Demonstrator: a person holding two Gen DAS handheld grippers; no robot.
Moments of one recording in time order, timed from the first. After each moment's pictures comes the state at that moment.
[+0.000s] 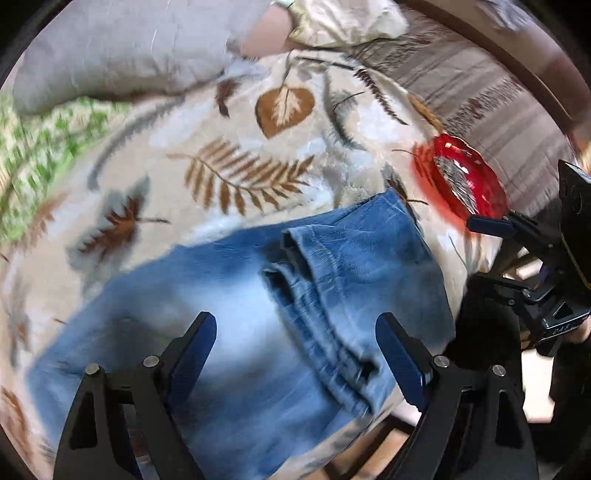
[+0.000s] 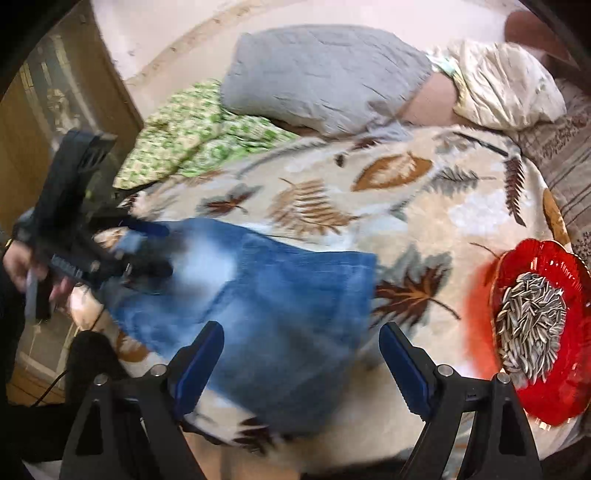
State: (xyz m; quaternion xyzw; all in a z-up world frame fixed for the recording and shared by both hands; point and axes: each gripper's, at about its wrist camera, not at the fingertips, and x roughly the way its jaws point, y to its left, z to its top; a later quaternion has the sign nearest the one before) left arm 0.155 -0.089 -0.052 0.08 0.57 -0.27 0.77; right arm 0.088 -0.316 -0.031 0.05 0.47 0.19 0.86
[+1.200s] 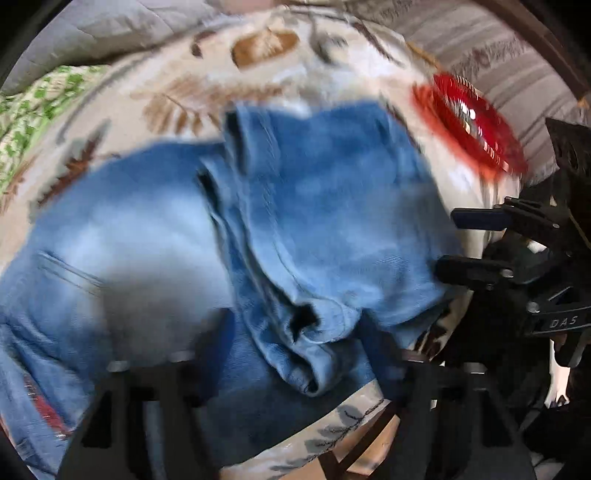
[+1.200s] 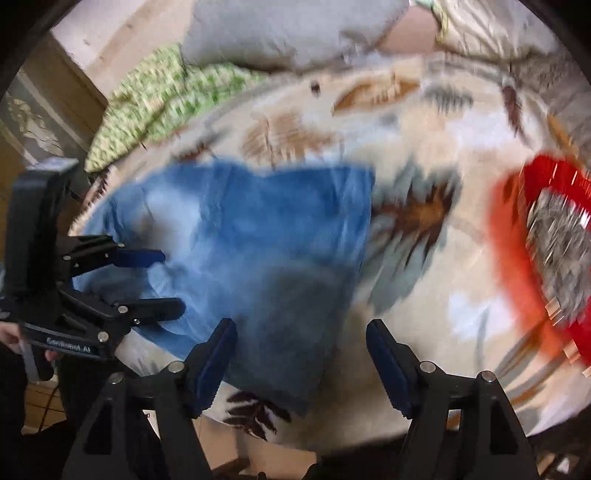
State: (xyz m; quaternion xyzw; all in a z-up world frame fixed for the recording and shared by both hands) left arm 0.113 -0.111 -0.110 0.14 0.60 -0.27 0.74; right arm 0.086 -0.304 -0.090 0.08 0.58 0.16 0.80
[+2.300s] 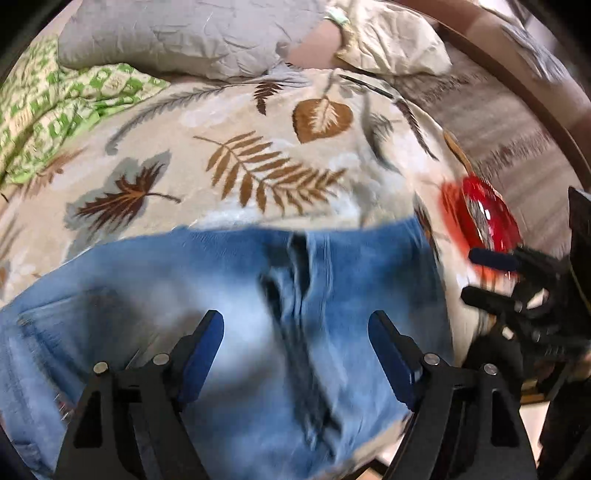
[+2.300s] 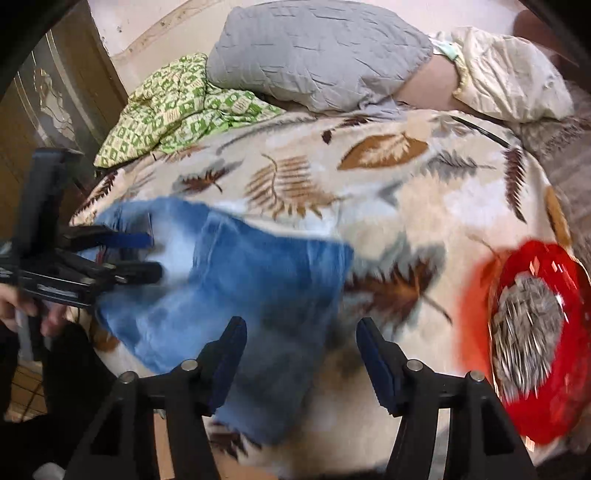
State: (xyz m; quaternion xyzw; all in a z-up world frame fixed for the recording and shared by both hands) left arm 0.159 -0.077 -0.068 0.01 0.54 -0.23 0.81; right arm 0.115 -0.310 -0.041 0.01 0.51 0.19 0.84
